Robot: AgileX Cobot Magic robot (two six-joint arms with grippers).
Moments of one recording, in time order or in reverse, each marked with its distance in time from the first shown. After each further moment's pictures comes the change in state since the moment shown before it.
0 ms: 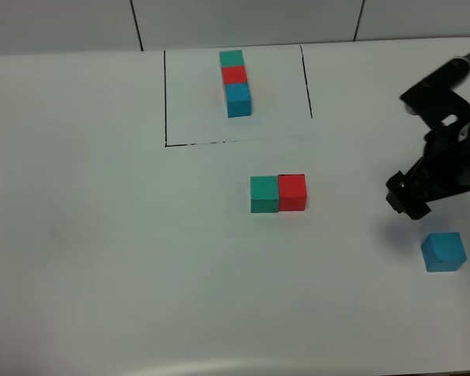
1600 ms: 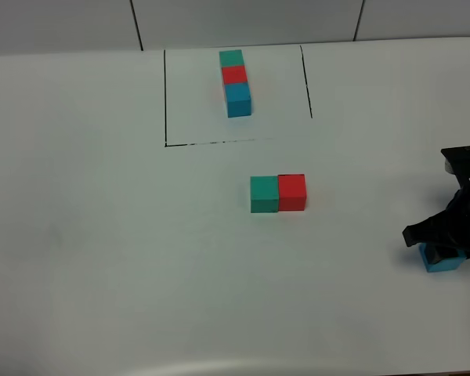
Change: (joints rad) left arm 0.000 0.000 0.000 0.000 0.000 0.000; right arm -0.123 0.158 0.115 0.078 0.034 0.232
